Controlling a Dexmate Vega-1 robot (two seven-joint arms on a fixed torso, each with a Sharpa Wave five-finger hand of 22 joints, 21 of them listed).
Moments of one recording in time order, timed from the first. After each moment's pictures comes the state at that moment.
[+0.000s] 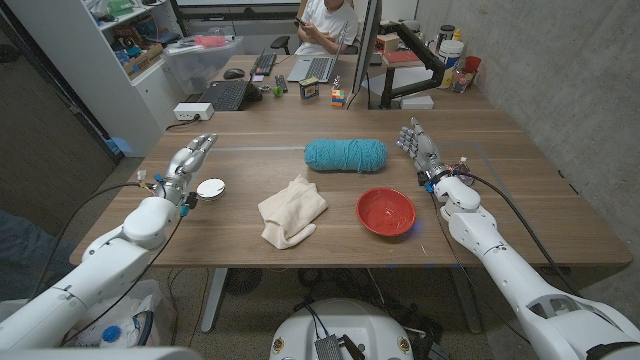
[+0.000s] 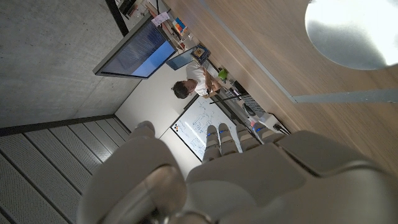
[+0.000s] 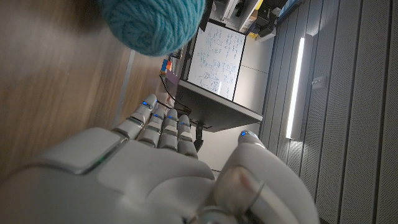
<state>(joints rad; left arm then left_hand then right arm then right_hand) 1.24 0.86 0.10 -1.70 -0.41 -0.10 0.32 0.47 0.00 0.17 0.06 0.37 0.05 -0.03 0.20 0.18 0.03 -0.08 0.20 0.19 -0.07 -0.04 0.19 0.18 -0.14 -0.03 0.21 0.18 -0.82 -0.32 -0.23 -1.23 0.48 0.22 0.11 0.27 0.01 0.19 0.09 0.20 0.19 0.07 0.19 0.19 0.18 0.08 0.21 0.18 0.13 0.04 0.19 0.18 0.15 -0.03 0.39 0.17</state>
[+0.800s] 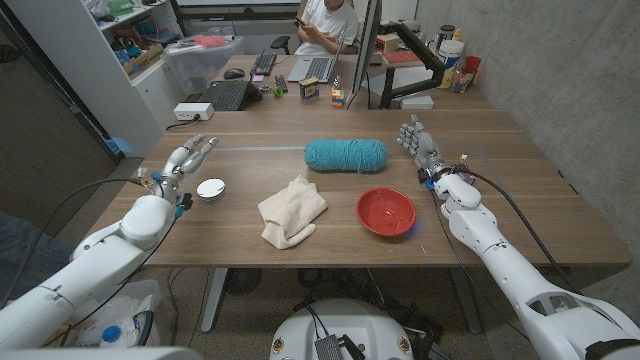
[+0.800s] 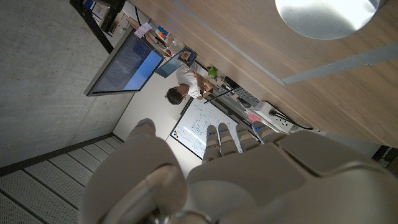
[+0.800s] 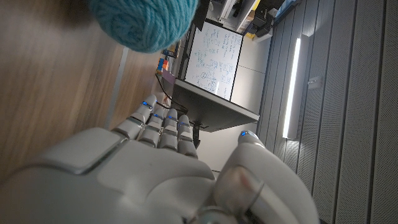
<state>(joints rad) 1.28 0.92 0.08 -1.78 -0.30 0.00 0.38 0.49 0.00 0.17 0.05 0.37 0.05 -0.03 0.20 0.18 0.03 -0.08 0.20 0.19 -0.07 -0.03 0.19 0.18 -0.13 -0.02 0.21 0.18 -0.81 -0.32 -0.23 -1.23 0.48 0.23 0.12 0.27 0.01 0.19 0.09 0.20 0.19 0.07 0.19 0.19 0.18 0.08 0.21 0.18 0.13 0.04 0.19 0.18 0.15 -0.03 0.38 0.17</state>
